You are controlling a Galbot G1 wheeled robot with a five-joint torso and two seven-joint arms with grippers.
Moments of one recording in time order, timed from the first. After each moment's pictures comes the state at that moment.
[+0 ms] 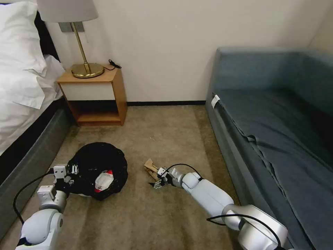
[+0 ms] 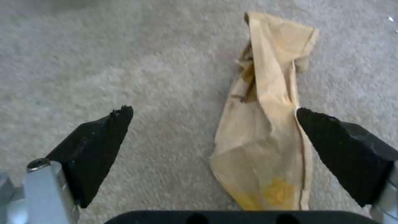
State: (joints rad) left arm 1.40 -1.19 -0.79 -1.73 -0.32 0.01 0.08; right arm -0.47 1.50 -0.40 0.51 0.18 0.15 -0.42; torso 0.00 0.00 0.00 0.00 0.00
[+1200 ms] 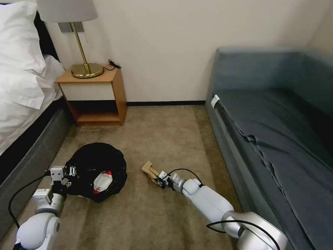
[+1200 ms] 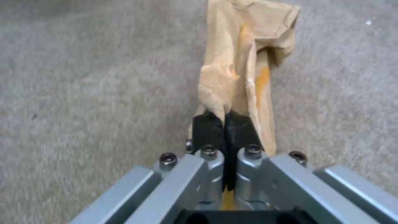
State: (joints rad) left arm 1.44 -1.19 -0.83 -1.77 -0.33 -0.01 0.09; right arm -0.54 1.49 -0.32 0.56 0.16 0.20 -0.37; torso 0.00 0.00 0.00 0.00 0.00
